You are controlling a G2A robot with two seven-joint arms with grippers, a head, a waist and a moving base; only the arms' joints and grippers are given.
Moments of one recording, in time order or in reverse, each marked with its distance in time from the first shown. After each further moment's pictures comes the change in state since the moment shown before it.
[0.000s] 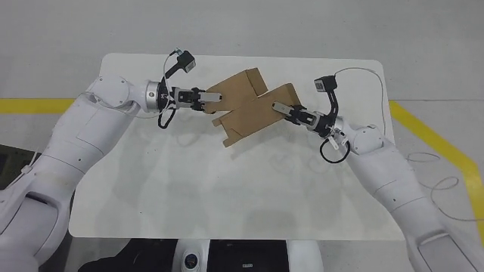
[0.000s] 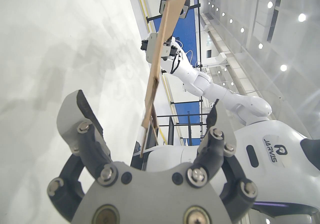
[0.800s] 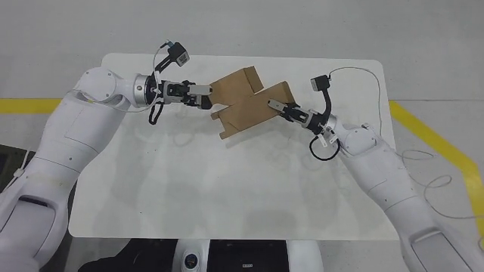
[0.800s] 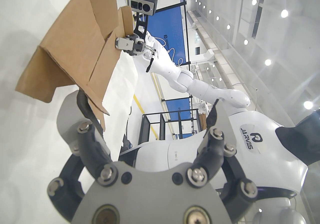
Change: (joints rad) left arm 0.031 0.001 -0.133 -0.029 -0.040 0.071 -0.087; right arm 0.004 -0.035 0.004 0.021 -0.177 0.042 -0.130
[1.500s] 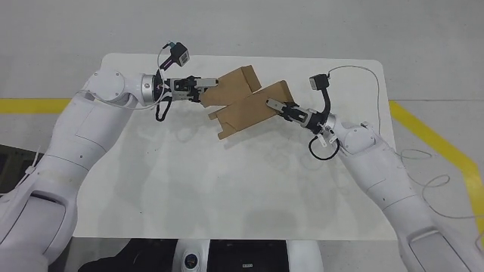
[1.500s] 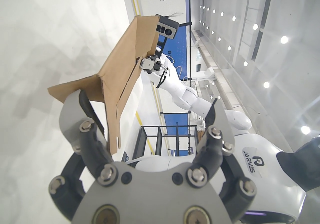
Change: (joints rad) left arm -0.009 -0.052 0.007 0.091 0.064 0.052 0.074; right arm -0.001 -0.015 0.024 -0.001 -0.008 -0.022 0.022
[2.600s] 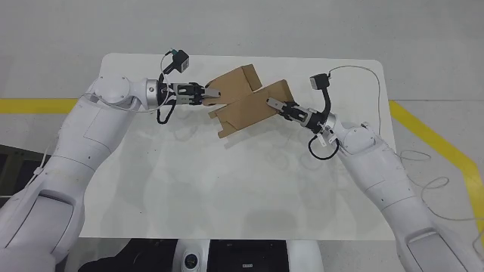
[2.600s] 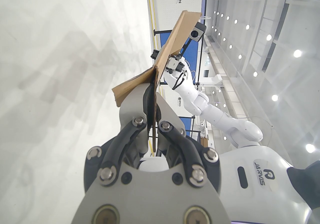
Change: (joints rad) left arm 0.016 -0.038 -0.035 0.064 0.097 0.027 0.002; right arm -0.015 -0.013 0.042 -0.006 -0.041 0.015 -0.006
